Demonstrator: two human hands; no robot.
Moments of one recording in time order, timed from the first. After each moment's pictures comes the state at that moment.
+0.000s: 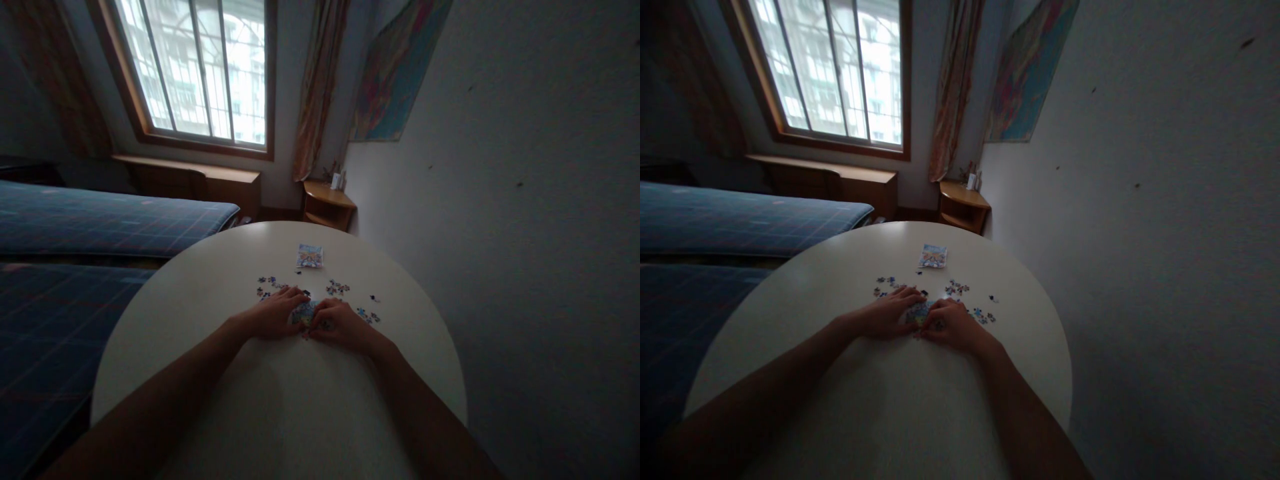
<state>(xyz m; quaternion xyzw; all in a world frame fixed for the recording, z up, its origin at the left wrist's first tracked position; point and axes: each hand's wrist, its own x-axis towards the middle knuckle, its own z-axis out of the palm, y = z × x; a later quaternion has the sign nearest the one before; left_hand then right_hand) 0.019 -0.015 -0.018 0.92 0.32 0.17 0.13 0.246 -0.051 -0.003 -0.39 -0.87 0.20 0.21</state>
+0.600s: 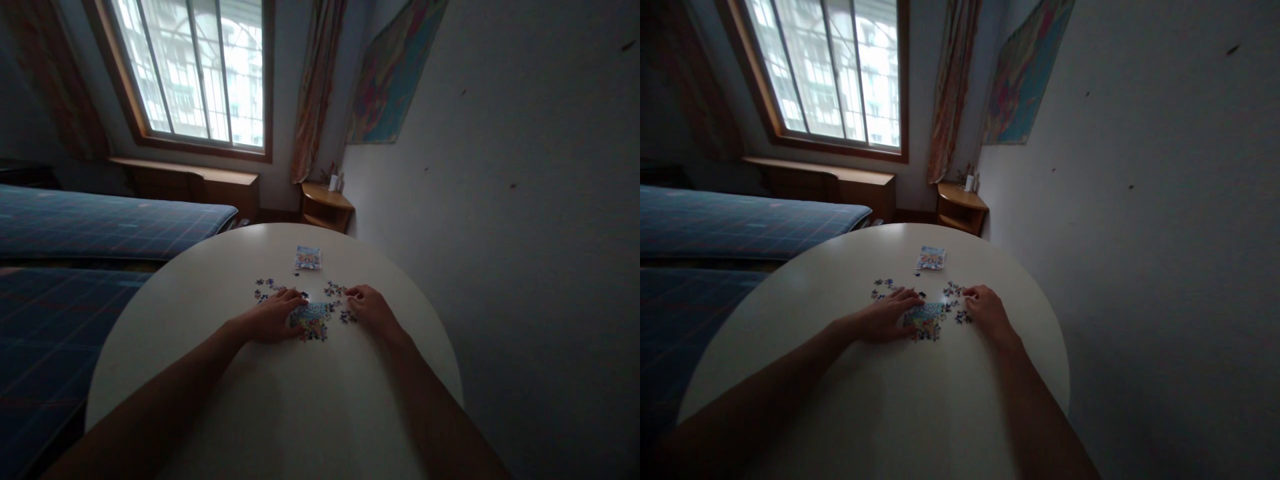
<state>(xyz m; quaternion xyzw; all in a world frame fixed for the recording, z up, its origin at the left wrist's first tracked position) 0.019 -0.016 -0.017 0.93 0.32 0.16 0.13 0.309 -0.017 -0.015 -0.64 -0.71 0.11 0.27</state>
